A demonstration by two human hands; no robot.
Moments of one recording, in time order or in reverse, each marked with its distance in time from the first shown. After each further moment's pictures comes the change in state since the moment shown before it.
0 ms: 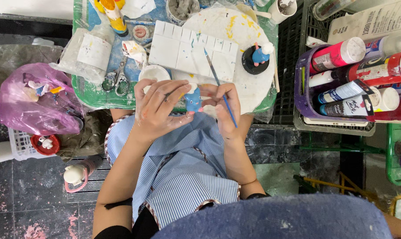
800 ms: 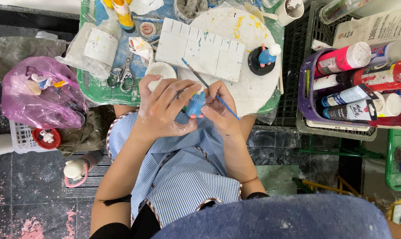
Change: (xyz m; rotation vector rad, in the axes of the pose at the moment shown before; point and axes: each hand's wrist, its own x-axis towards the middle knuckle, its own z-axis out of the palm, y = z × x) left_hand 0.010 0.005 -0.012 0.013 -0.052 0.019; right_hand 0.002 0.010 0.006 0.128 -0.061 0.208
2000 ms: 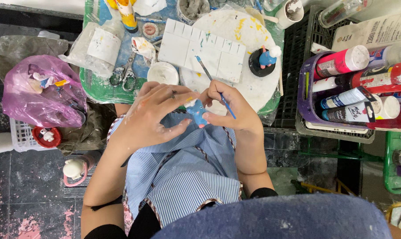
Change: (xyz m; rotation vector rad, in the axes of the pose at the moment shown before) left_hand 0.010 0.005 -0.050 -0.325 -0.273 -0.143; right_hand 0.023 -0.067 -0.003 -0.504 -0.352 0.071
